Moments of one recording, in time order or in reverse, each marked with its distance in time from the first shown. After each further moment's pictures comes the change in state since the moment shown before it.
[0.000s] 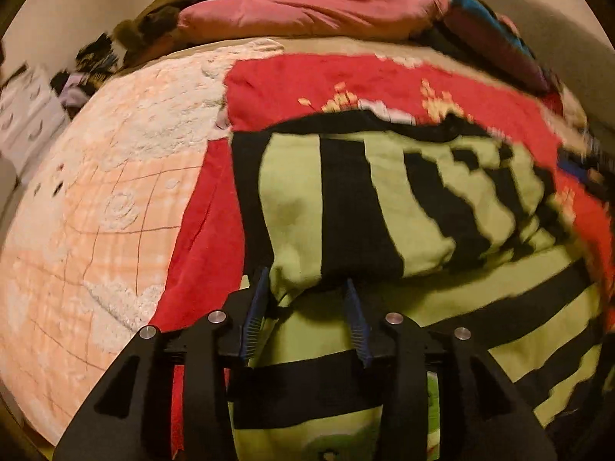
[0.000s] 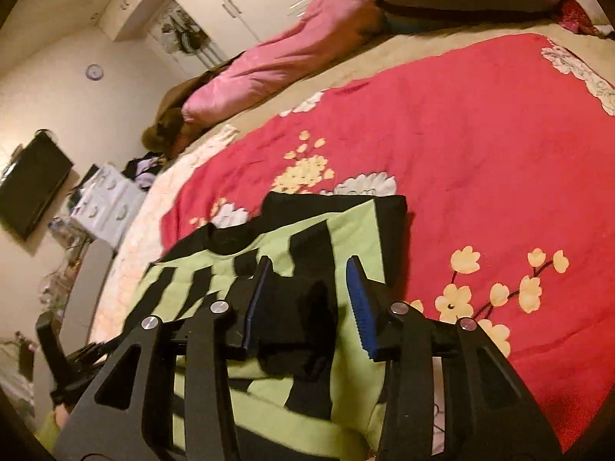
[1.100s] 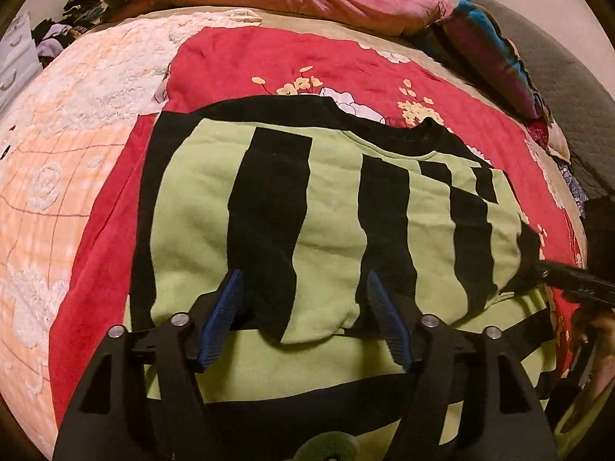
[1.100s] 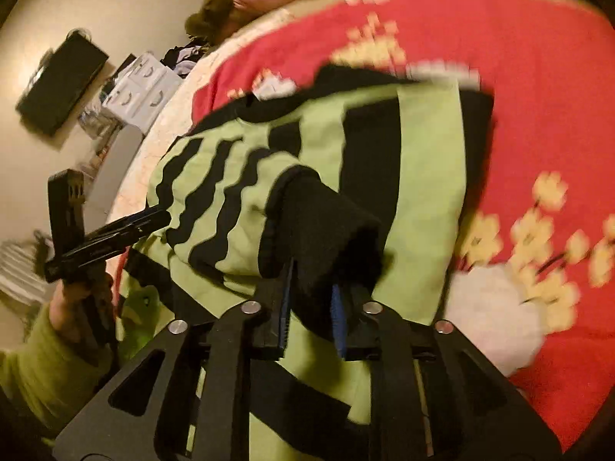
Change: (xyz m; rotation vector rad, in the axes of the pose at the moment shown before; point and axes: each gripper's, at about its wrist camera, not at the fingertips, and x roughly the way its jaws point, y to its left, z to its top) left arm 0.048 -0.035 0.019 -0.104 0.089 -0.158; right arm 0.045 0.011 -0.036 -0.160 0.400 0.126
